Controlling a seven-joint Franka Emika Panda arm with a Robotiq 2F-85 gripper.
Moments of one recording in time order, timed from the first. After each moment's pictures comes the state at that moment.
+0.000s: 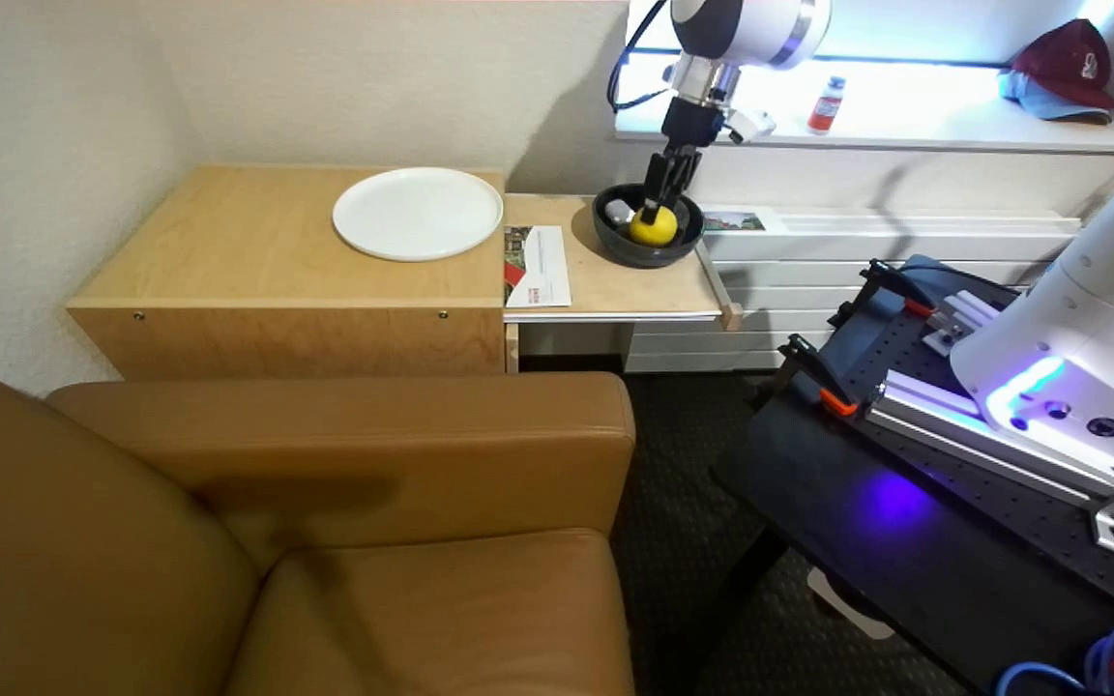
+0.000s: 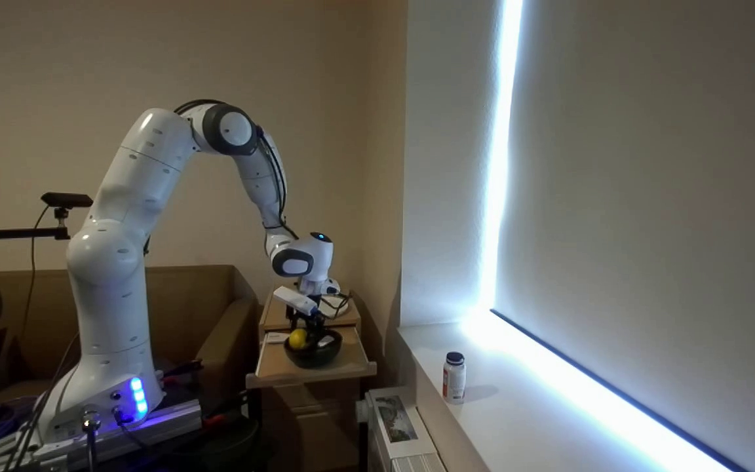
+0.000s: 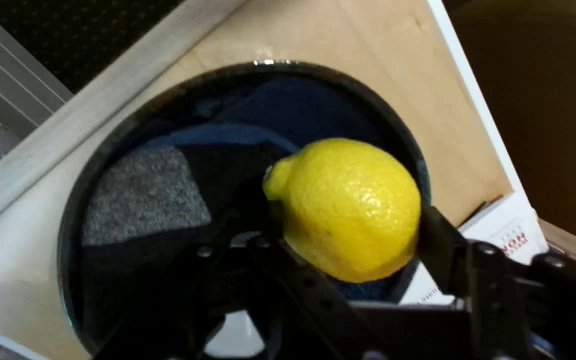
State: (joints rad) arm -0.31 0.43 0.28 -2.37 0.41 2.74 -0.66
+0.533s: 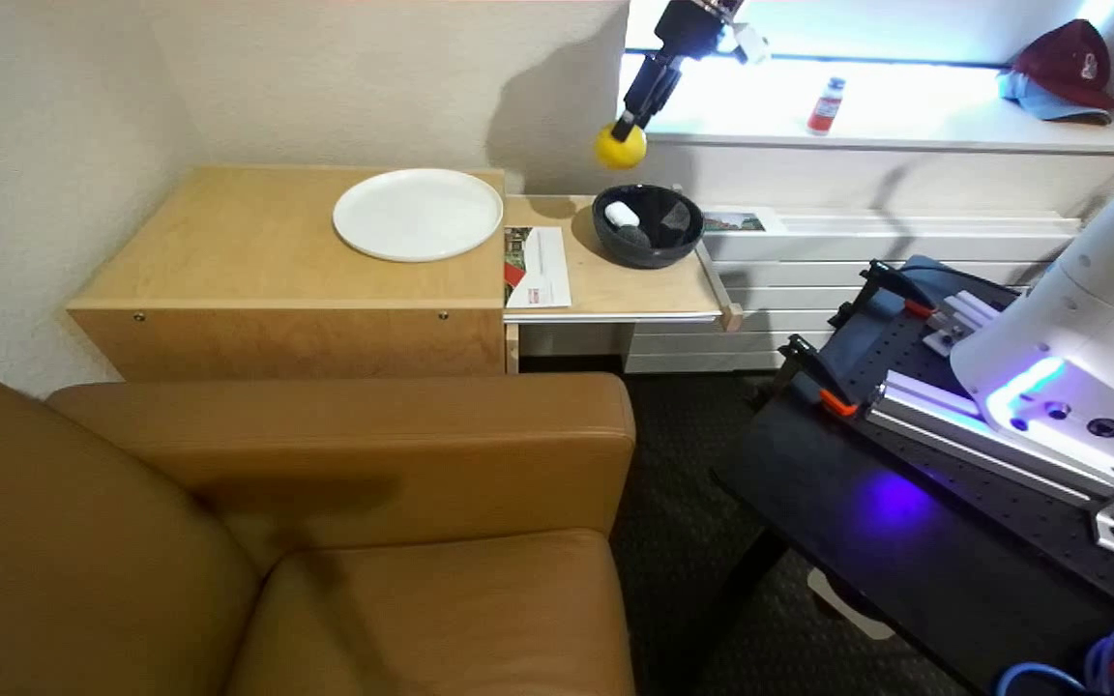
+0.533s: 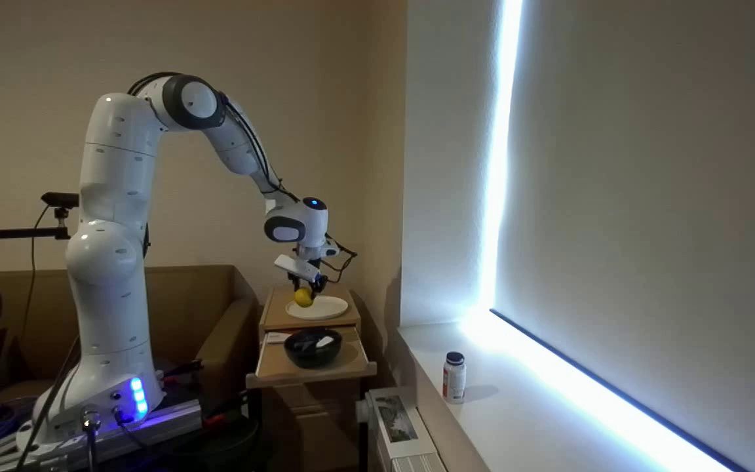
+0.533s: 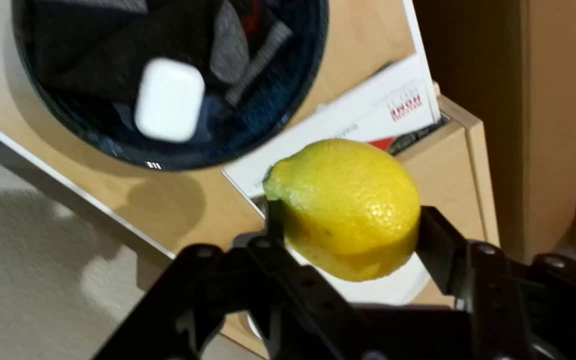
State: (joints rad) arm -0.32 0.17 0.36 -2.39 0.76 2.68 -0.98
